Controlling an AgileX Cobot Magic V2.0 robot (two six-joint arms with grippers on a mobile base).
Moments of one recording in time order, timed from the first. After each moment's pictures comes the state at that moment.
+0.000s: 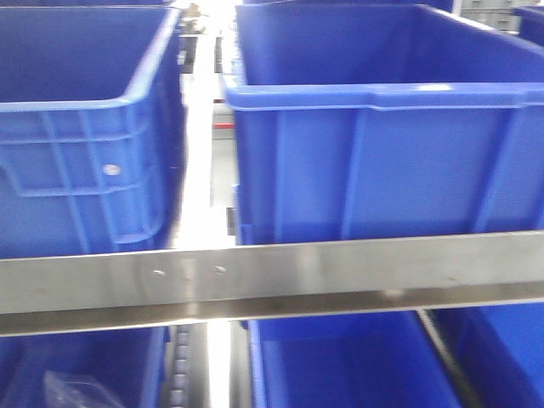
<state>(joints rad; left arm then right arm) -0.02 -0.01 0.01 0.00 0.00 -0.03 0.45 0.82 -0.88 0.16 0.48 -0.01</state>
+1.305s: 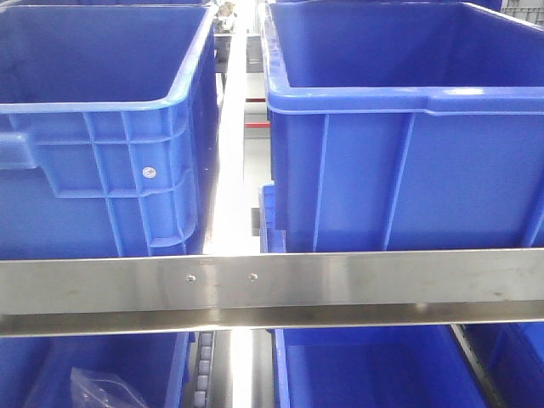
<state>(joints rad) -0.02 -0.01 0.01 0.00 0.00 -0.03 0.45 0.82 -0.88 0.16 0.48 -0.01</state>
